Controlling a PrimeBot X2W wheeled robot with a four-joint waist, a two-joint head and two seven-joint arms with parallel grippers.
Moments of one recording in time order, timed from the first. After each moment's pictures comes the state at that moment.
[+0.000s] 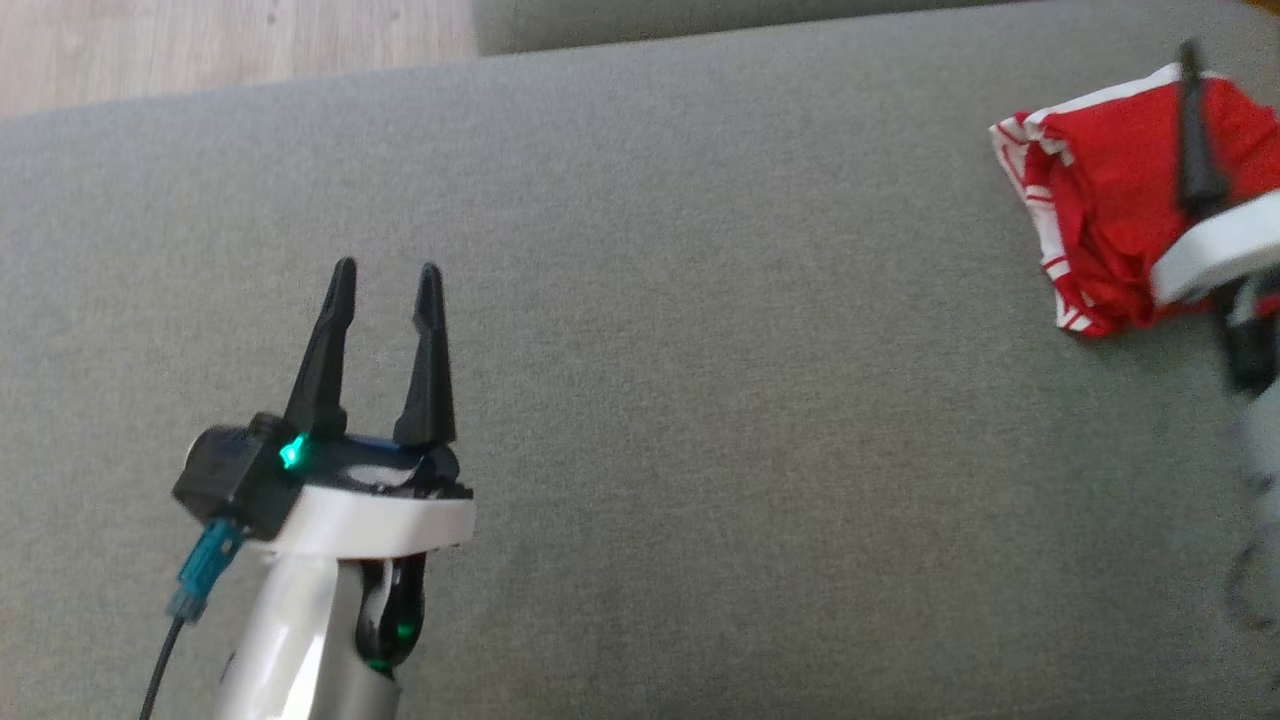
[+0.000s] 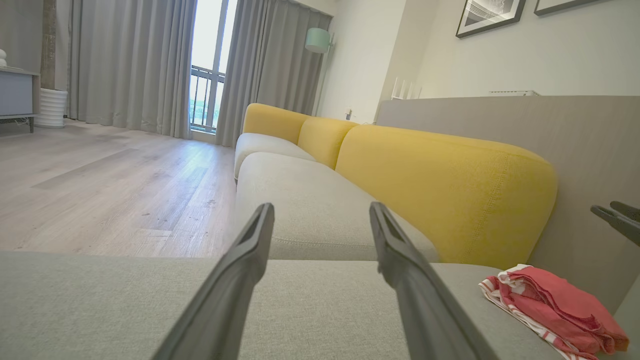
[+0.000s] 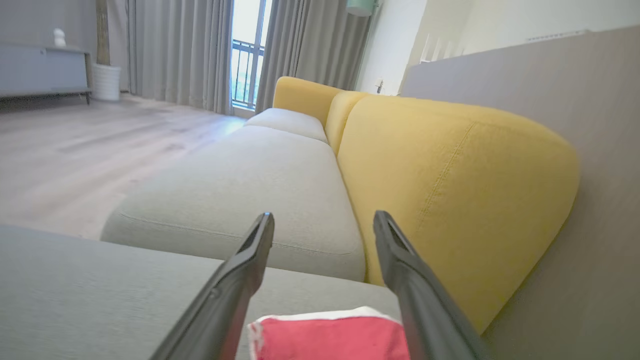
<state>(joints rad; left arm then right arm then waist) -0.25 0.04 -0.18 0.15 -0.30 -0.12 -0.26 -0.70 -0.36 0.05 0.69 0.04 0.13 -0.24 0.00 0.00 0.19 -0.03</state>
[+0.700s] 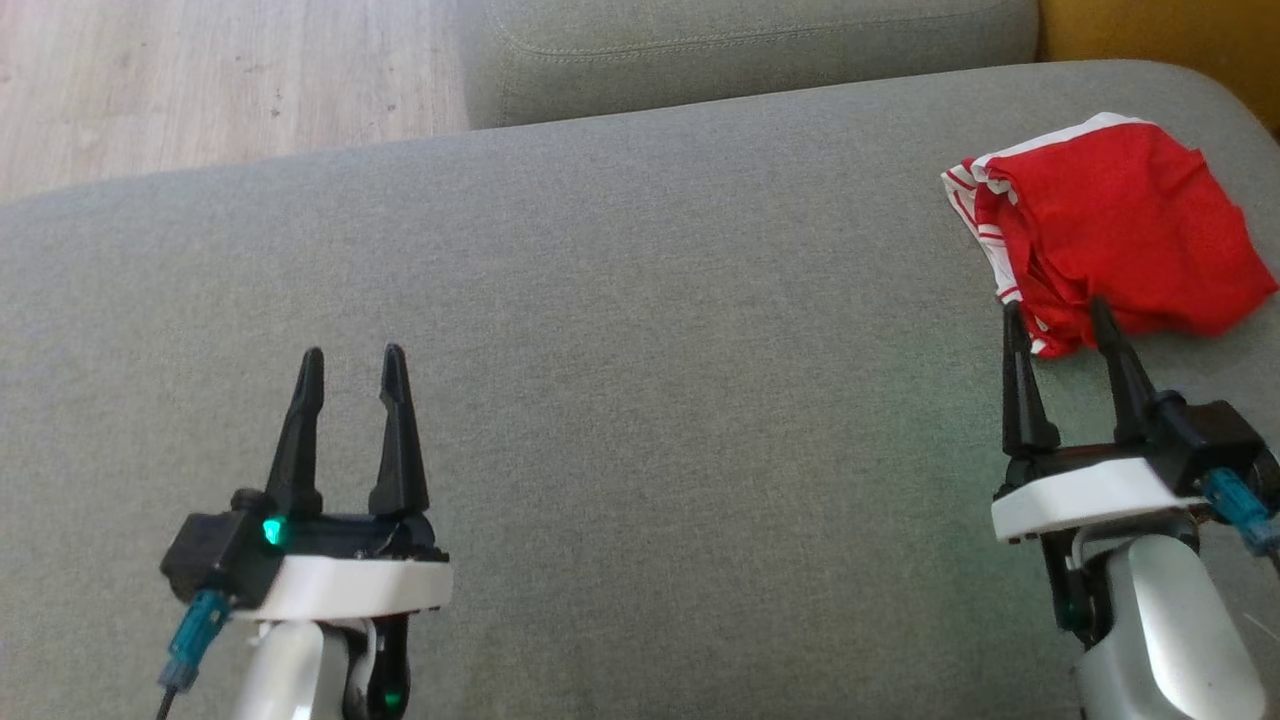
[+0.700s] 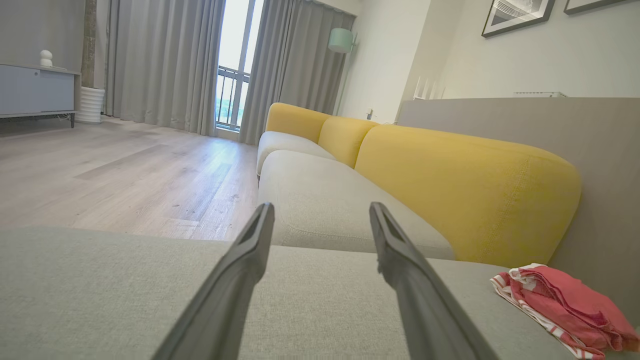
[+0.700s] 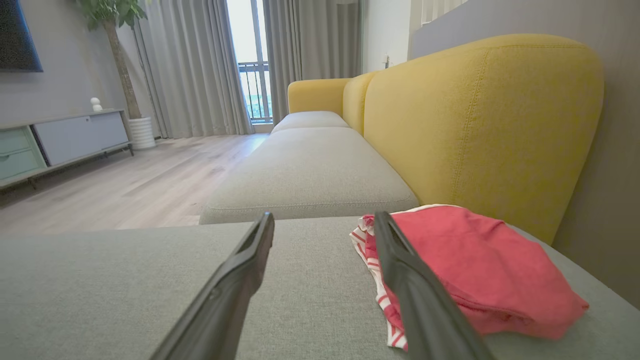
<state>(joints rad) -0.12 0.04 -0.14 0.13 -0.32 -0.08 -0.26 -0.20 -0.06 -0.04 0.33 0.05 0.13 -0.25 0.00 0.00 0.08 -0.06</state>
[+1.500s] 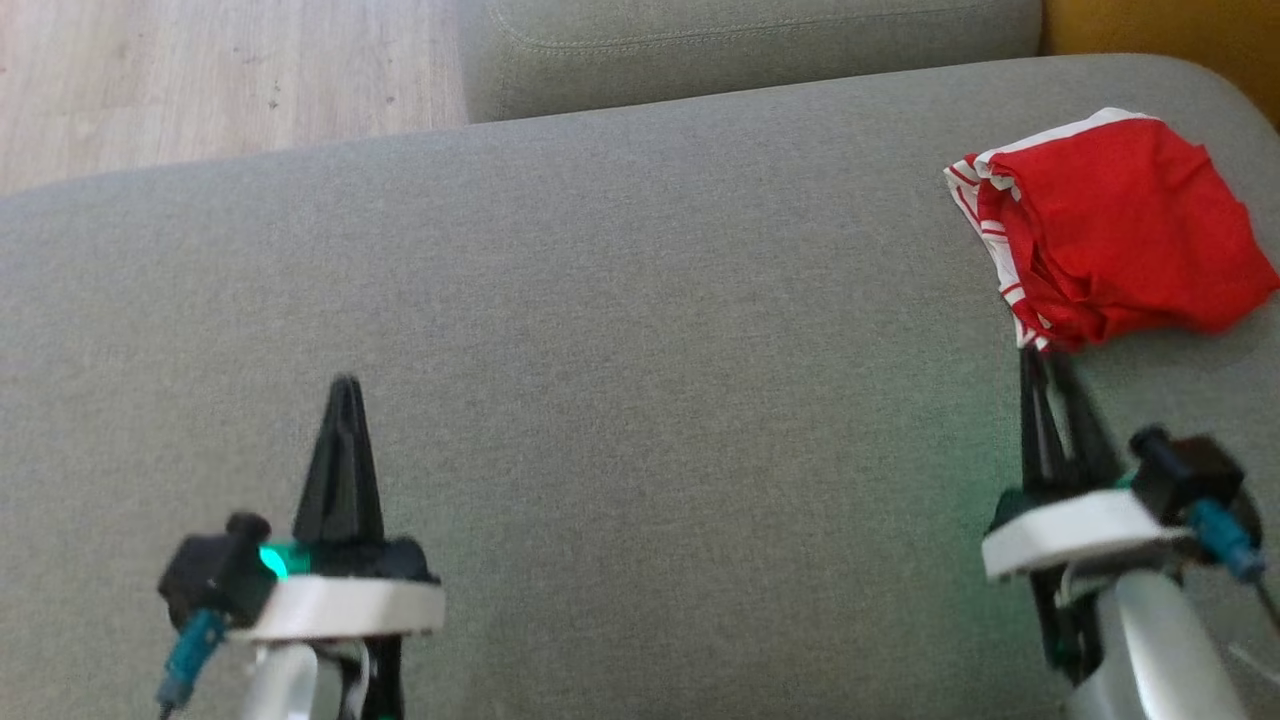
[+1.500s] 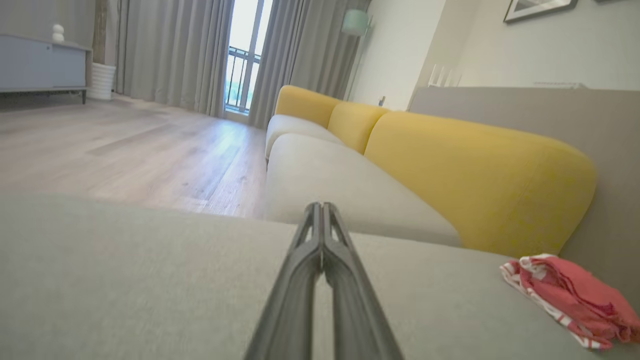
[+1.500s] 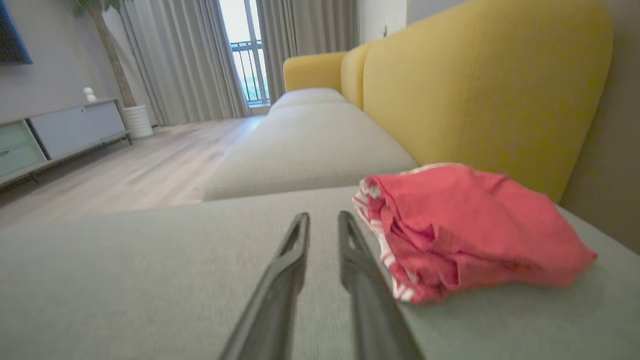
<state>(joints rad) -0.10 0.04 -0.12 0.15 -0.35 -0.09 -0.26 -0.18 -0.05 -0.03 0.34 0.10 0.13 -0.25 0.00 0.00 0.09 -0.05</state>
